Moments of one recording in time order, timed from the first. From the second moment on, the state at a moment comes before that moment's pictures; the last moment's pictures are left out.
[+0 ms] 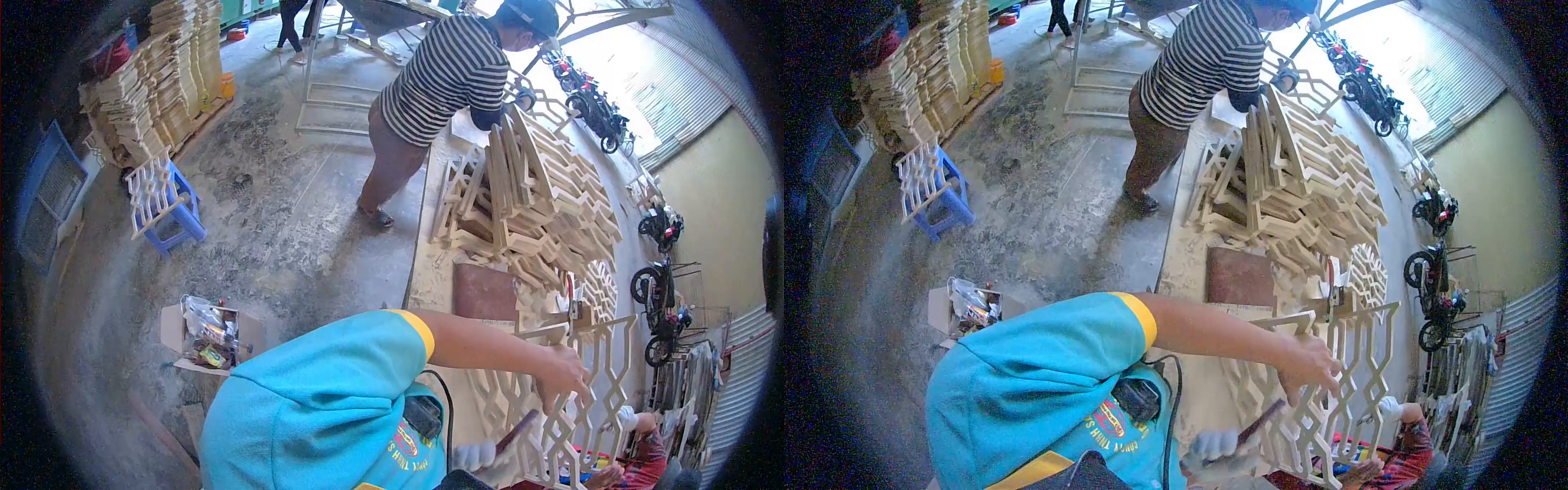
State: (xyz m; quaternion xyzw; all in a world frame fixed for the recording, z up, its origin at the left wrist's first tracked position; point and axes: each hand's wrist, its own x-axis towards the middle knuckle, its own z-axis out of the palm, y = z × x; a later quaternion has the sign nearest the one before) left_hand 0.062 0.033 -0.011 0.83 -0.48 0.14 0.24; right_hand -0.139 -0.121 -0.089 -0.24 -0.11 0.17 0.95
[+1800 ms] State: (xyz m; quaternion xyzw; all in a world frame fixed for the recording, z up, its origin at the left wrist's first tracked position) left_hand 0.090 0.138 -0.049 0.79 -0.34 -0.07 0.50; right_hand -0.157 -0.059 -0.046 -0.93 0.21 -0.05 0.30
